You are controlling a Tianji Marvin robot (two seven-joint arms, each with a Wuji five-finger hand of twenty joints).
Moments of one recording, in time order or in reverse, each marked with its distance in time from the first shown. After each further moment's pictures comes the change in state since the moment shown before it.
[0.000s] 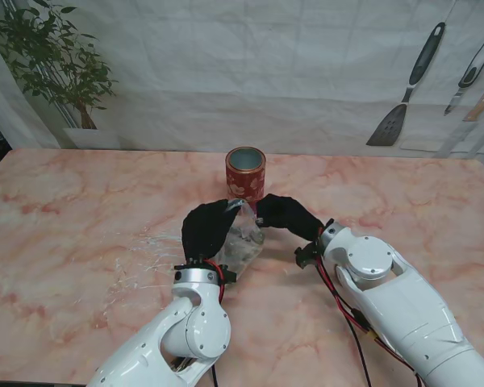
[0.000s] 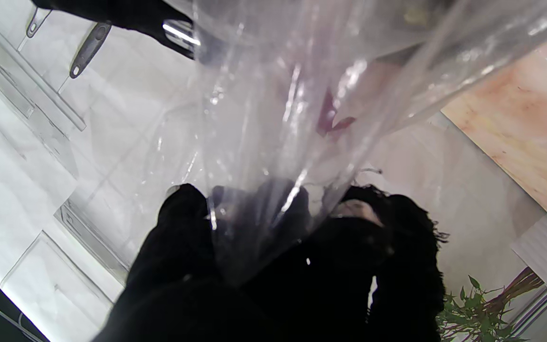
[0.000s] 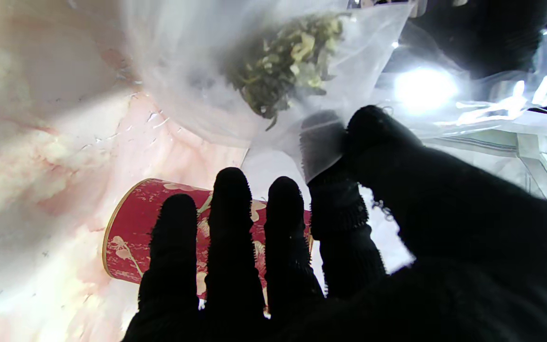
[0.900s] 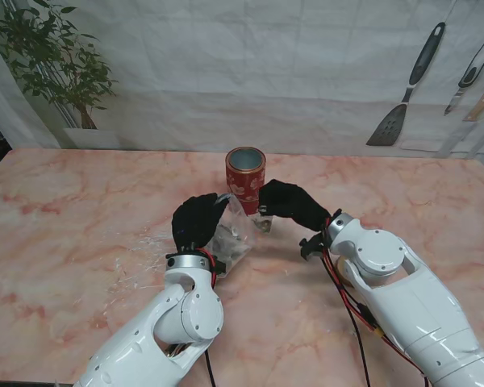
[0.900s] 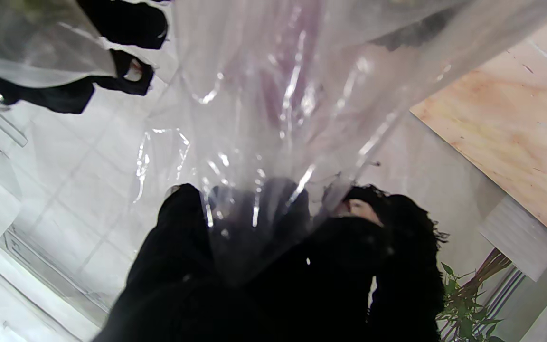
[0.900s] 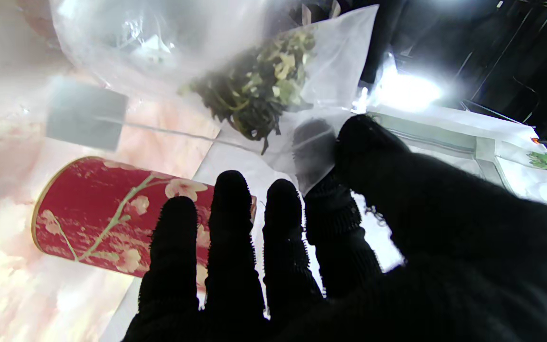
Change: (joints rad) left arm -0.032 0.008 -0.041 -0.001 0.000 0.108 -0.084; right arm -0.048 0.020 0.074 -0.145 -0.028 0.024 -0.001; left_hand 0.000 0.000 0.000 0.000 0.000 0.000 0.000 0.000 0.000 0.000 -0.001 0.000 0.000 0.000 0.000 0.000 0.000 0.000 0.000 0.000; right_hand 0.025 0.045 -0.001 0.011 -0.048 0.073 -0.001 0.149 -0.037 0.021 -0.013 -0.025 -0.024 0.000 -0.025 -0.020 -0.013 -0.003 -0.025 0.000
